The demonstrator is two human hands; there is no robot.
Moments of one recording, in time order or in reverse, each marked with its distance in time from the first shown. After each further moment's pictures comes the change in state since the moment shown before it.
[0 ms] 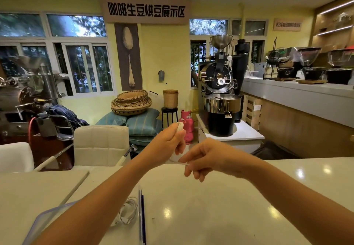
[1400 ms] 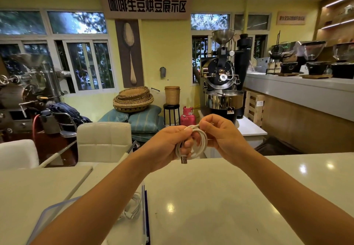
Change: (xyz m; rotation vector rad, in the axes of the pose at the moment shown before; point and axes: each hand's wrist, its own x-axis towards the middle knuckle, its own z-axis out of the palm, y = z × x) left_hand -0.014 0.019 -0.004 -0.697 -0.239 -0.257; right_hand 0.021 0.019 -0.012 0.481 0.446 -0.324
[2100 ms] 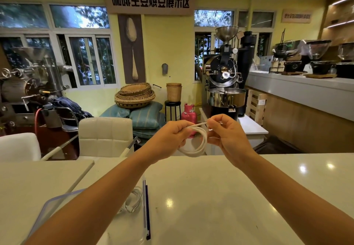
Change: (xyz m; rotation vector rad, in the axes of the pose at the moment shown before) left_hand 0.002 0.000 0.003 0.610 0.227 0.172; right_hand -0.001 0.012 -0.004 0.002 0.159 -0.039
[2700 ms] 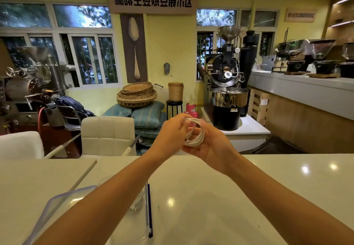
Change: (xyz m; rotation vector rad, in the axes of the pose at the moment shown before) left_hand 0.015 -0.015 0.007 0.109 0.304 0.075; right_hand -0.001 0.015 0.026 0.424 -0.216 0.402
